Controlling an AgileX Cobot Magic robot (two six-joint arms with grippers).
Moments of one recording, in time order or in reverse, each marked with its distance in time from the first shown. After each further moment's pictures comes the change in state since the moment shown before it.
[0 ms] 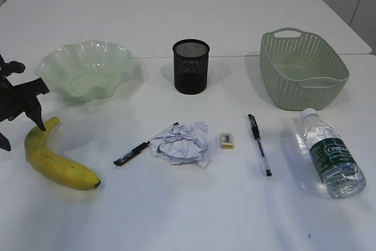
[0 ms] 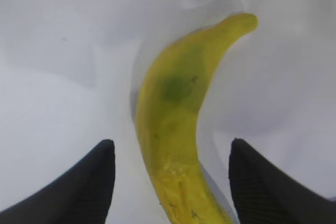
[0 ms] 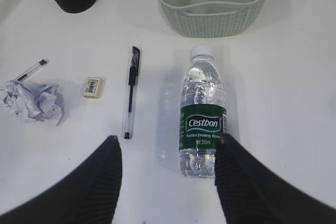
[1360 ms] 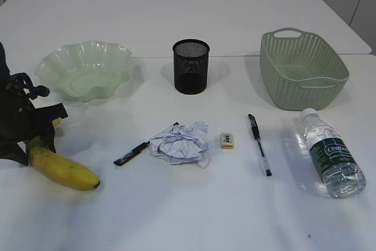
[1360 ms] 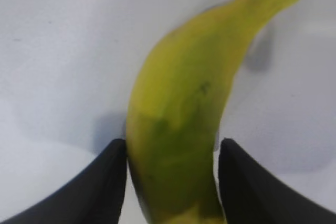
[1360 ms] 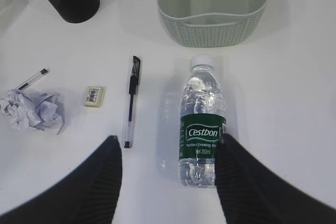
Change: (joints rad) left arm -0.055 0.144 -0.006 0.072 -0.059 -0.013; right arm 0.000 0.000 0.000 0.000 -0.030 -0.002
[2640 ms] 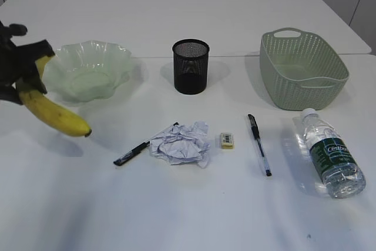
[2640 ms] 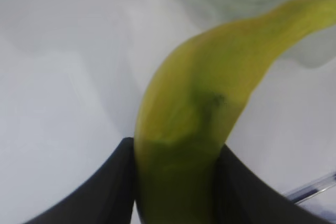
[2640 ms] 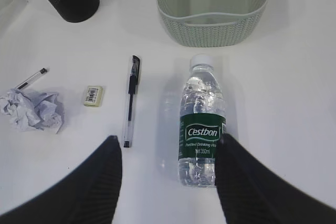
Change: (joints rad) left arm 0.000 -0.210 -0.095 0.000 0.050 0.014; right arm 0.000 0.000 0.000 0.000 0.000 -0.002
